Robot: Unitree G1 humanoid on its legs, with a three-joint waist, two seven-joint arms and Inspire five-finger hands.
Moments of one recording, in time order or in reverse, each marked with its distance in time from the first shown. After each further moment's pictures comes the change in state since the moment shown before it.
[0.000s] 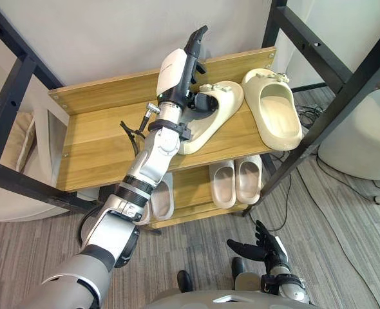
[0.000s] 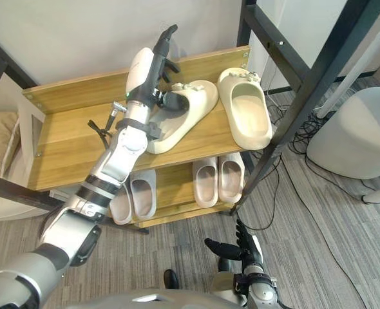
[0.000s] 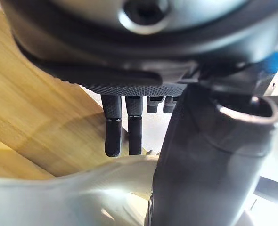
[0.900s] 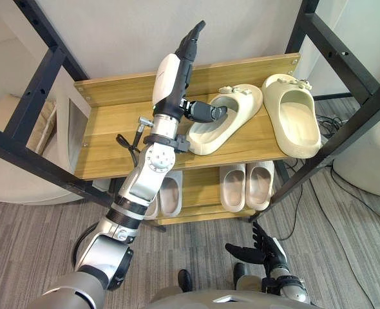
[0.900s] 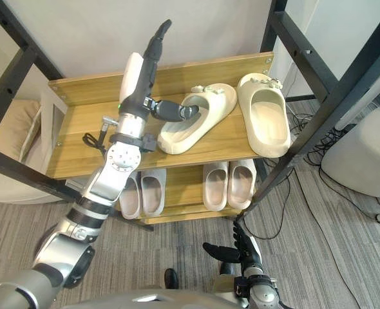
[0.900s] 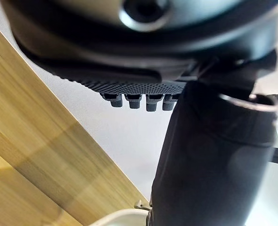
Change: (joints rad) left arm 0.228 0.044 0.050 -0.292 -0.051 -0.044 -0.006; right arm 0.011 -0.026 0.026 -0.001 -0.004 0.002 0.035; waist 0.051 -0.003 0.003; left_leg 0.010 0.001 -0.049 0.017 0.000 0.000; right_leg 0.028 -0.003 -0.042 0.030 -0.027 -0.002
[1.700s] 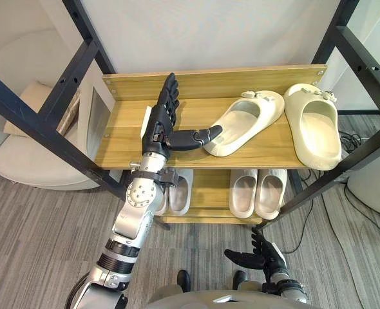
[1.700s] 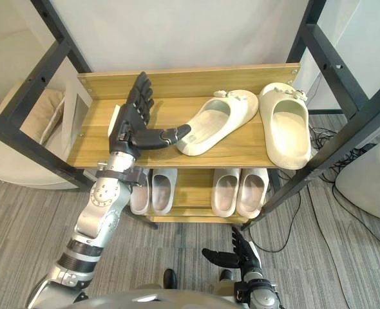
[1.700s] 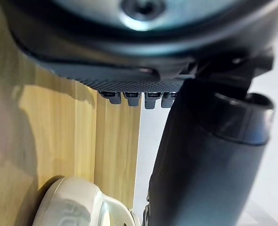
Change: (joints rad) left arm 0.336 -0.040 -0.012 -0.166 -0.698 -0.038 -0.113; right arm 0.036 -0.001 0.002 -0.017 -0.012 0.031 0.020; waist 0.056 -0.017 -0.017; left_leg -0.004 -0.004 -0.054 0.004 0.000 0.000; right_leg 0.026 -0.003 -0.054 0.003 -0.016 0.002
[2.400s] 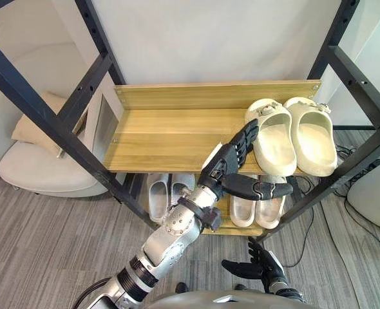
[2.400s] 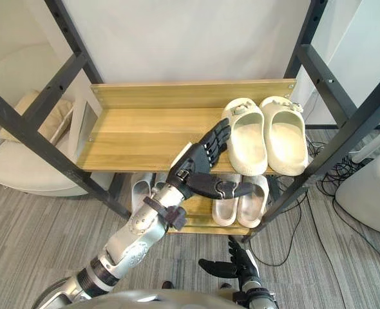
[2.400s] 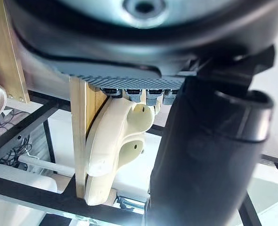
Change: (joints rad) left arm 0.044 -0.019 -0.400 -0.041 -0.154 0.040 -0.094; right arm 0.012 -0.007 0.039 0.051 0.001 -0.009 0.005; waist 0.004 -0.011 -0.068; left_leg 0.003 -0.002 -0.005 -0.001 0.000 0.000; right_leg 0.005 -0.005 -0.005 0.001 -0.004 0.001
